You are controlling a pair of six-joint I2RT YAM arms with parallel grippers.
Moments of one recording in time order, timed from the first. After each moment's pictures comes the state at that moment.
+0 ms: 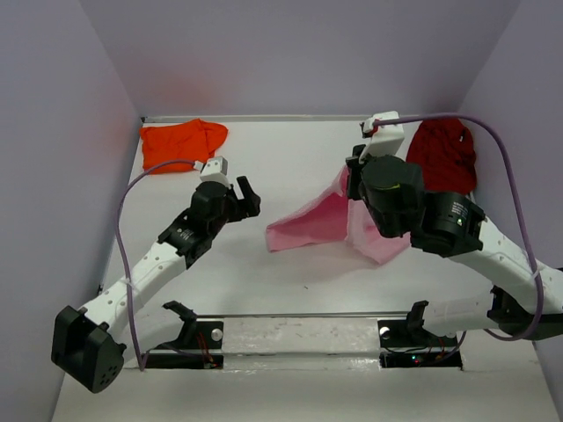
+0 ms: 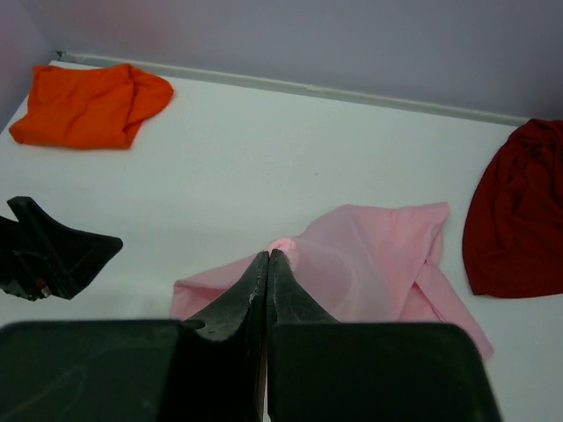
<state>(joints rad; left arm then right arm) -0.55 0.98 0.75 -0.20 -0.25 -0.52 1.14 1.24 1.72 -0.80 0.94 0.28</state>
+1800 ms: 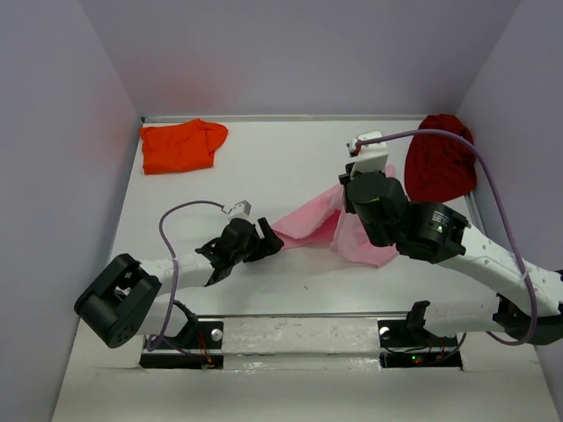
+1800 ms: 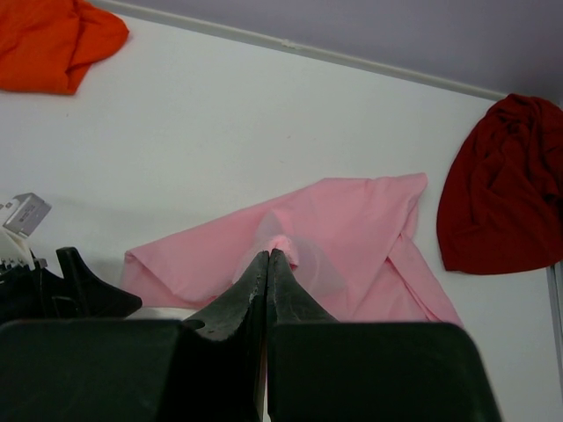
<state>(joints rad) -0.70 1.29 0.37 0.29 -0.06 -0.91 1.13 1.18 1.51 -0.77 0.94 0.26</state>
